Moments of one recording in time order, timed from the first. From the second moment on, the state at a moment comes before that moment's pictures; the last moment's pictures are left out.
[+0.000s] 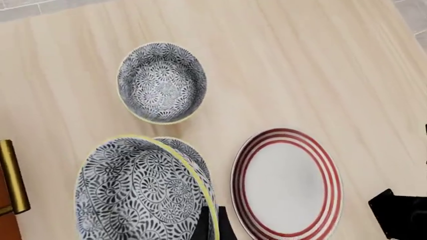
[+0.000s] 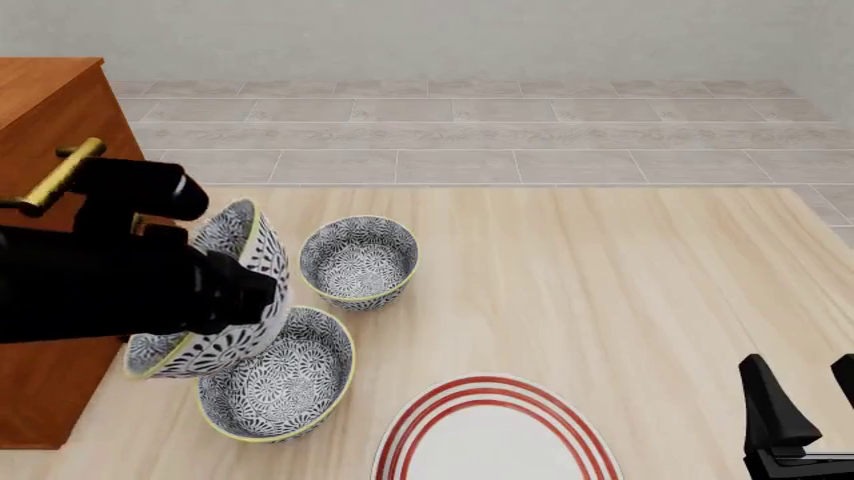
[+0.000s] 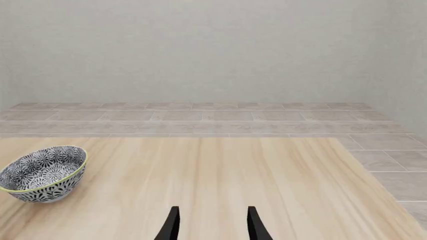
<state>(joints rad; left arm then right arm) -0.62 0.97 -0.96 0.83 -0.27 0.00 0.00 0.00 0.00 0.00</state>
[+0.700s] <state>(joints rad) -0.90 1.25 -1.07 0.70 -0.27 0.00 0.00 0.00 0.00 0.00</state>
